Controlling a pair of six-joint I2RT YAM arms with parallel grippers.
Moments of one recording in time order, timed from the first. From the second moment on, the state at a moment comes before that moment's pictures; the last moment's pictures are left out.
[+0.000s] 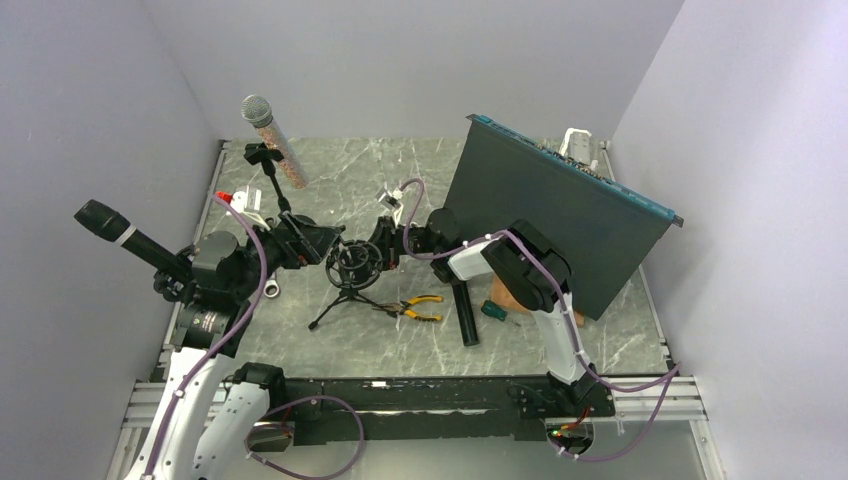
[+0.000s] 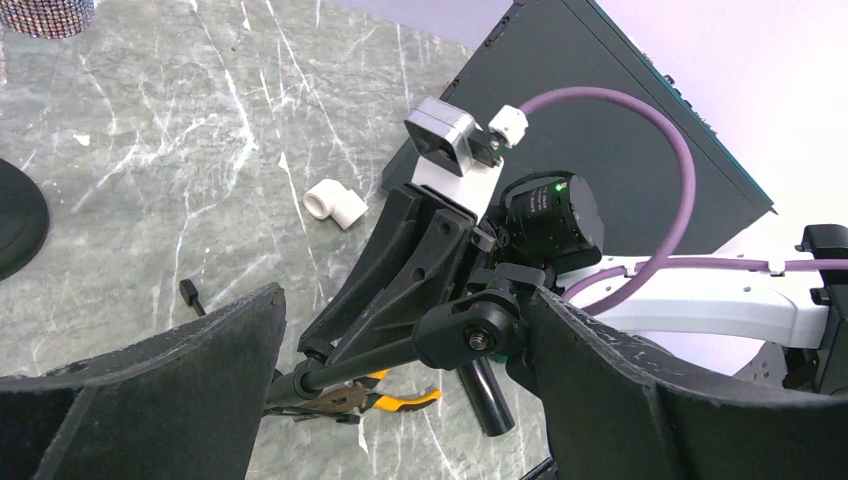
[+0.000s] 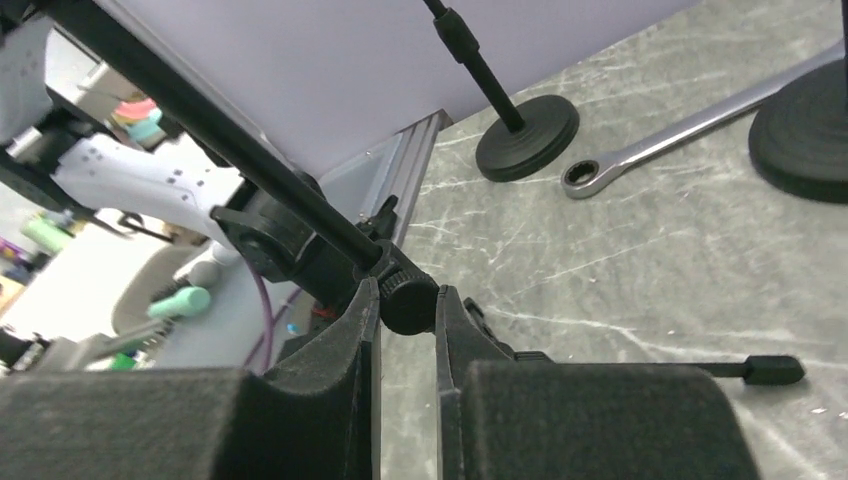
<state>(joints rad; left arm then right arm) -0.17 0.62 0.75 -0.29 0.35 -0.60 0.75 2.16 1.10 1.31 -0.98 0.84</state>
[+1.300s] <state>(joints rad) -0.17 0.54 0.66 -0.20 0.32 -0.63 0.74 1.83 1.09 0.41 -0.64 0.87</state>
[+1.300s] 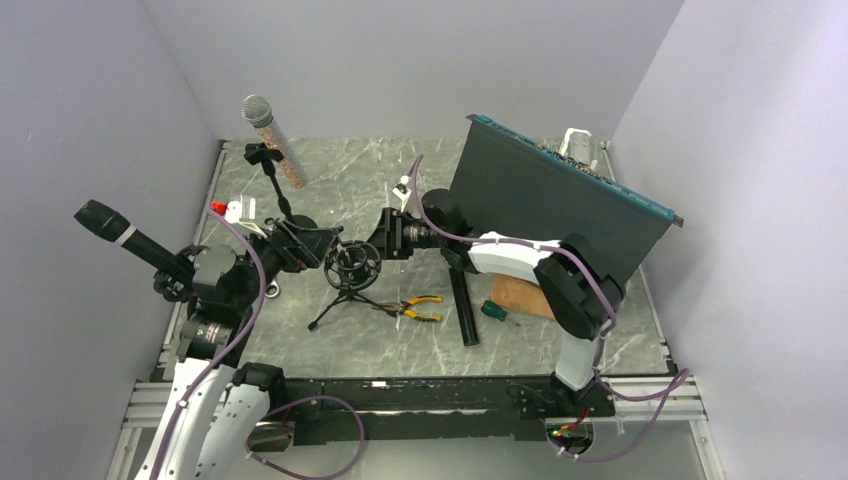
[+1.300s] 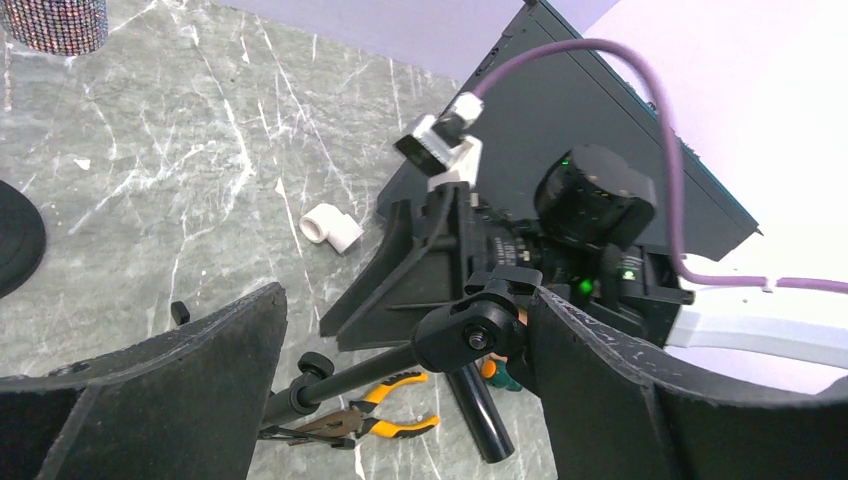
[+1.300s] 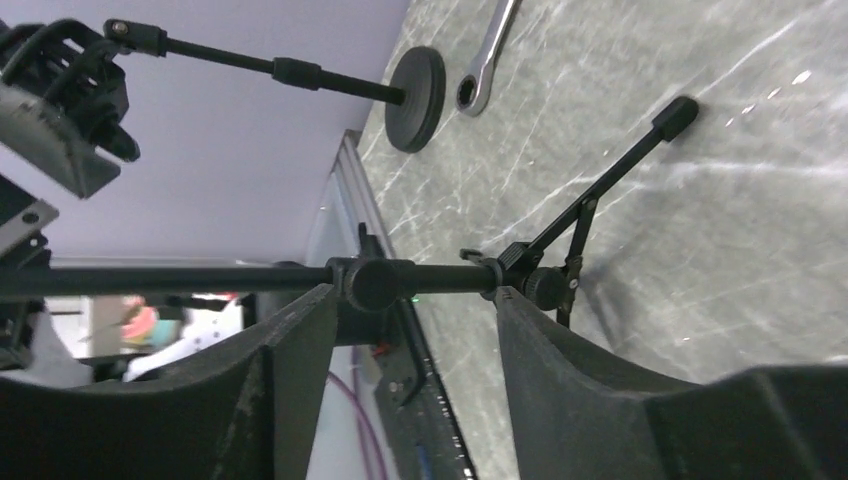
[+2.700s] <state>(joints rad) -0.17 0.54 0.67 -0.24 0.32 -0.63 0.78 2.02 1.09 0.82 -0.82 1.25</state>
